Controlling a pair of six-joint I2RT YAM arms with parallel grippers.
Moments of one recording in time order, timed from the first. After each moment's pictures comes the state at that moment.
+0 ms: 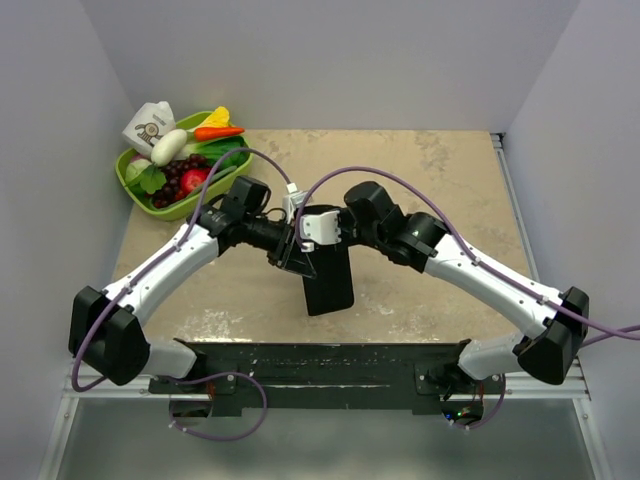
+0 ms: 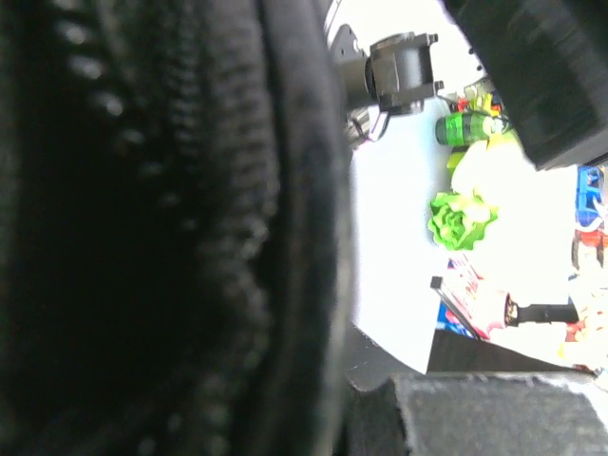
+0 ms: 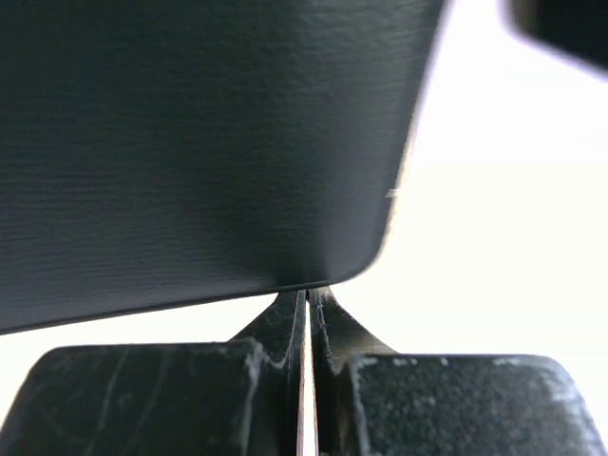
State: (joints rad) left arm -0.51 1.37 1.12 -0.64 0.99 -0.22; right arm 0.88 1.36 1.32 -0.64 0.20 -1.02
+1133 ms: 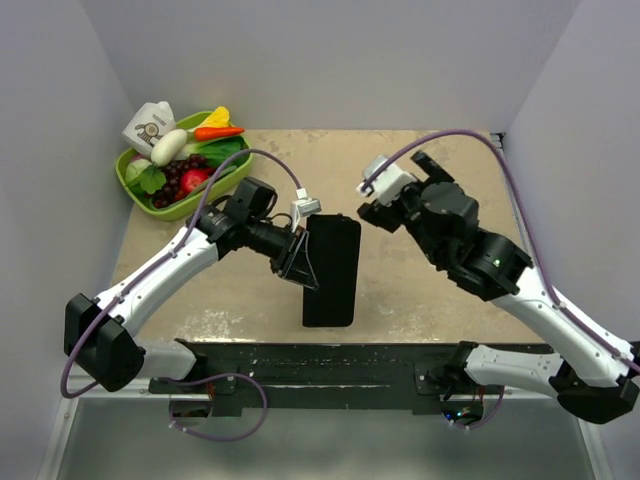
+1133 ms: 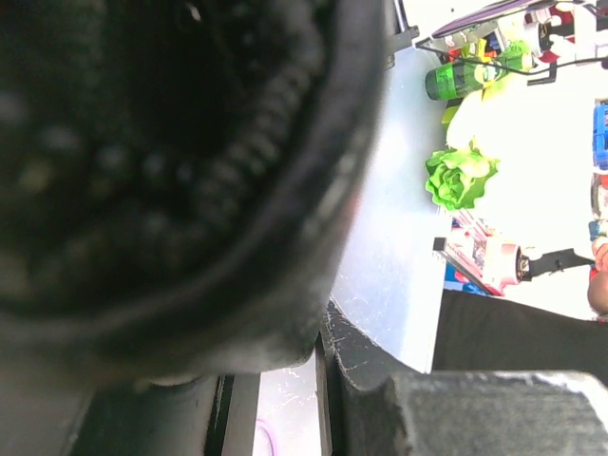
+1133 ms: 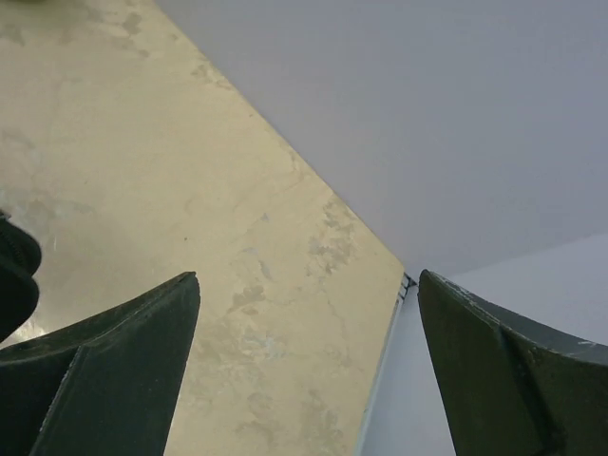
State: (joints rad) left arm -0.59 1.33 1.16 -0.74 0.99 -0.14; right arm 0.89 1.07 1.33 -0.50 0.53 -0.63
